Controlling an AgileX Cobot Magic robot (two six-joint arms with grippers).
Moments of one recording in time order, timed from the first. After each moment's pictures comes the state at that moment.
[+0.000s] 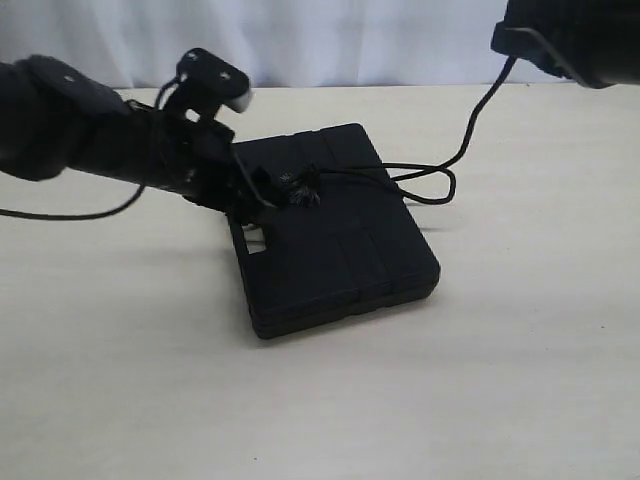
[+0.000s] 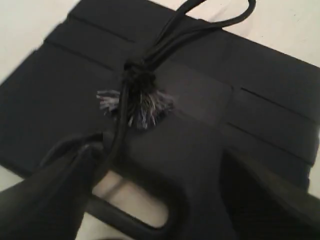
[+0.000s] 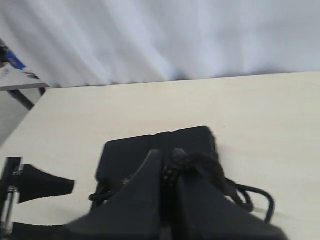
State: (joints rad) left arm -0.30 1.75 -0.99 -1.14 0.32 1.34; right arm 0.08 1.29 -0.94 1.16 0.43 -0.88
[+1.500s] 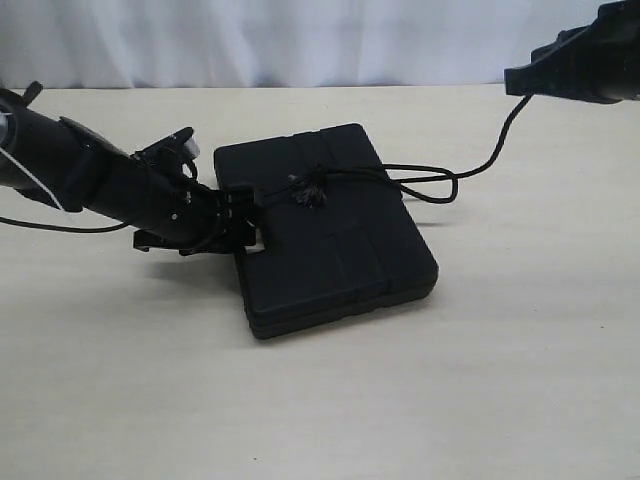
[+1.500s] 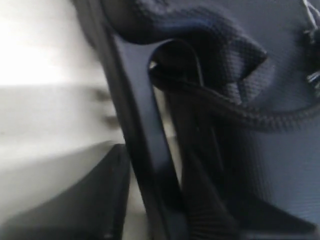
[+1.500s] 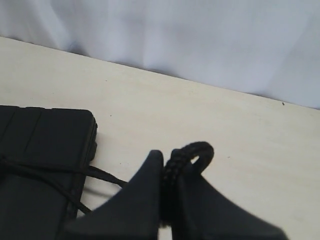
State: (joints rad) left arm -0.18 2.03 -1.01 -1.28 0.40 0.78; right arm 0.08 1.40 -0.94 0.67 0.17 -0.79
